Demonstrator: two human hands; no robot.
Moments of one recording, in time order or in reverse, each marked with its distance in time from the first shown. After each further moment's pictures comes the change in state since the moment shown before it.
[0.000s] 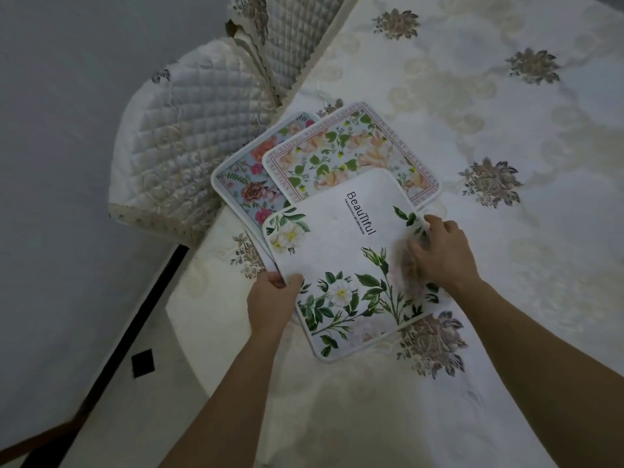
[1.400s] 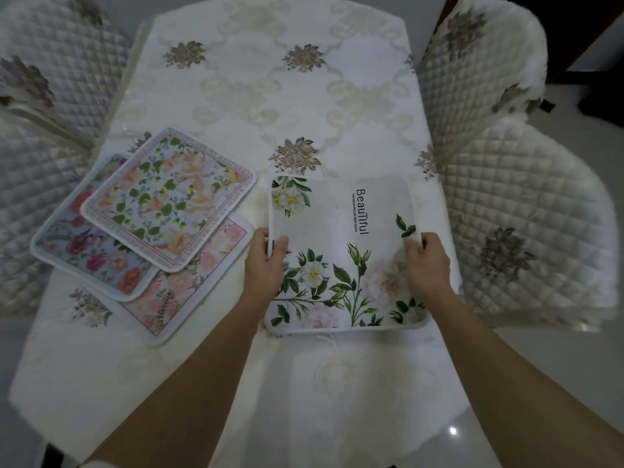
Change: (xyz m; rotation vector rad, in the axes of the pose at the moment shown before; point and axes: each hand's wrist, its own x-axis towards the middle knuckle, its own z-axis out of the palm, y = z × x) left_hand -0.147 0.086 0.194 -0.106 -0.461 0.594; right_hand -0.153 0.233 -0.079 0.662 0.440 0.483
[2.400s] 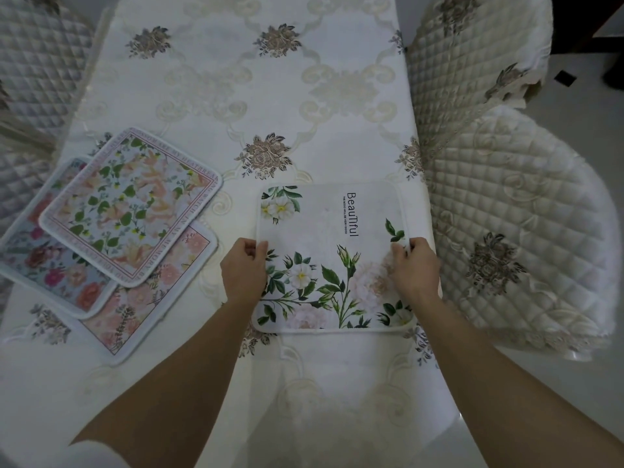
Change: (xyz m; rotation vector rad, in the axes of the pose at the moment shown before) left_hand 0.041 -0.017 0.057 0.399 0.248 -0.135; right_hand 0.069 0.051 -0.001 -0.125 0.009 0.078
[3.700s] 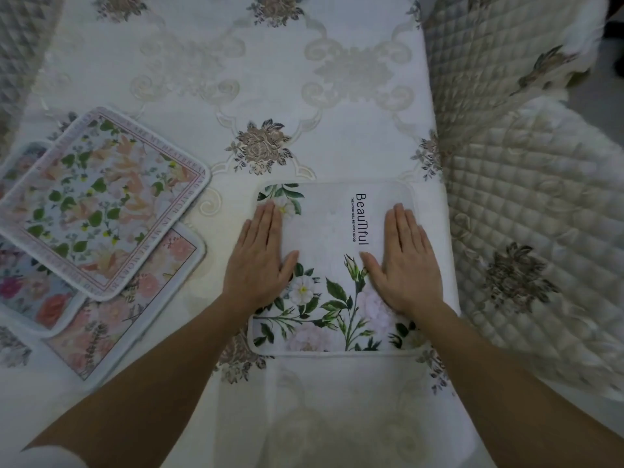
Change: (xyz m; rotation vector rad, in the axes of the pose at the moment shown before) left_hand 0.047 -0.025 0.034 0.759 -0.246 0.765; right_hand 0.027 0.006 0.033 -0.721 -0.134 -0.582
